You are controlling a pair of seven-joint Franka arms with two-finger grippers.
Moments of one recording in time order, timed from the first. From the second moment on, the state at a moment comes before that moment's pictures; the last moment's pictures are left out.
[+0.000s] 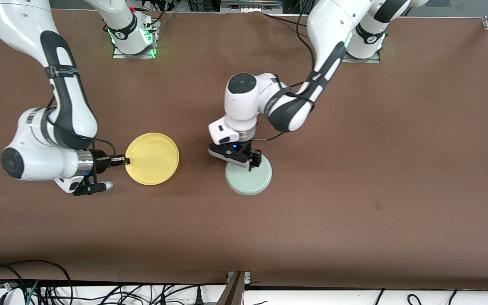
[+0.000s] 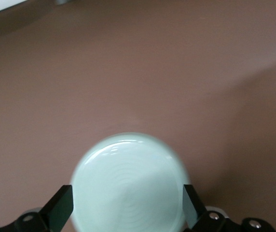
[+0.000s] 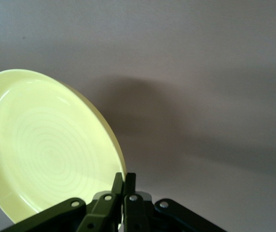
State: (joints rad) left arm -0.61 0.78 -0.16 -1.27 0.35 2.25 -0.58; right arm 0.16 0.57 -0.07 -1.57 0.34 1.88 -0.17
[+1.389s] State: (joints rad) left arm -0.16 0.23 -0.16 -1.27 0.04 1.44 -0.16; right arm 0.63 0.75 -0.06 -1.59 0.45 2.40 0.41
